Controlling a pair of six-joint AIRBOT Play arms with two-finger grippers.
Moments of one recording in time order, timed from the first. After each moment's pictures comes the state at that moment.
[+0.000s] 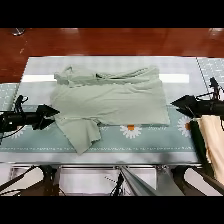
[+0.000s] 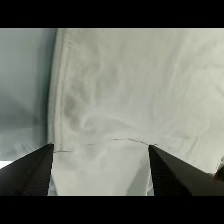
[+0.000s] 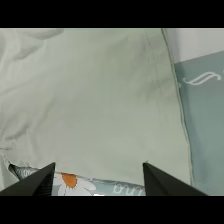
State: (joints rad) left arm 0.54 -1.21 0.56 0.70 -1.10 -1.17; right arm -0.49 -1.10 0.73 -0.74 1.22 1.14
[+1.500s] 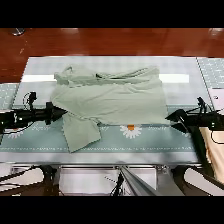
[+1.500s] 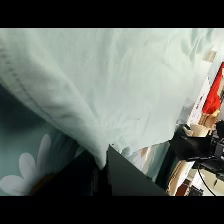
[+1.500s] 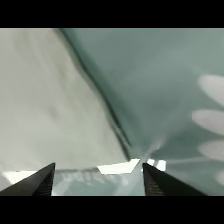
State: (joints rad) left arm 0.44 -1.38 0.57 0.42 -1.18 -0.93; right arm -0.47 -1.20 0.57 -0.87 1.09 1.33
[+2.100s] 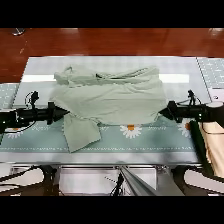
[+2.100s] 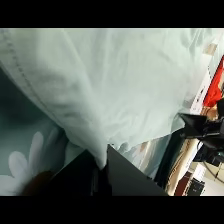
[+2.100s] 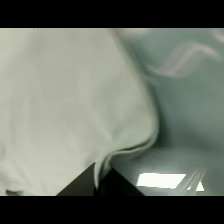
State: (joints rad) left arm 0.41 -1.38 0.58 0.42 -1.19 -0.93; right arm -0.32 -1.35 0.65 -0.62 1.01 1.20
